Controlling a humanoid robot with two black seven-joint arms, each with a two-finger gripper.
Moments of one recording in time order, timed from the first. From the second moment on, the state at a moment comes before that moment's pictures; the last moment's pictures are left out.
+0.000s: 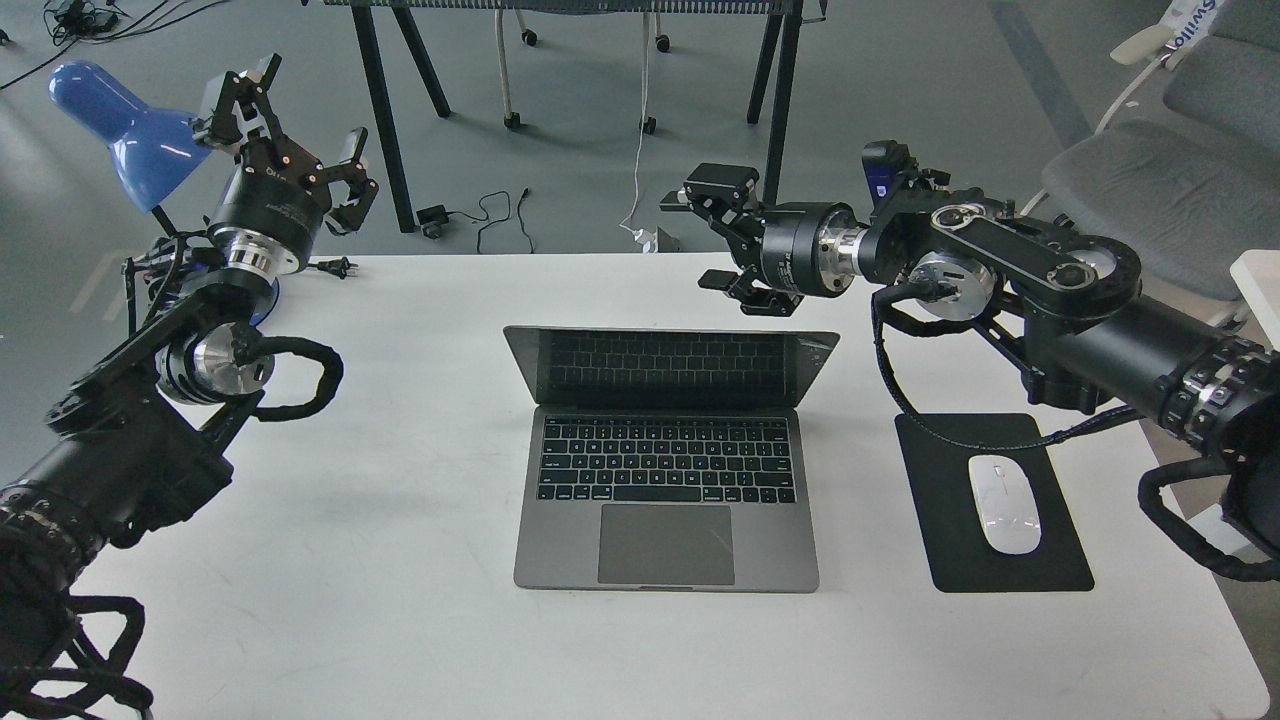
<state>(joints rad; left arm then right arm) -0.77 0.29 -0.84 -0.65 0.12 -0.32 -0.49 1.17 -0.20 0.22 0.72 -0.35 0.45 -0.10</state>
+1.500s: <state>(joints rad) -0.77 0.30 -0.84 -0.64 0.12 -0.32 -0.49 1.14 -0.20 0.06 0.89 -0.36 0.49 -0.10</state>
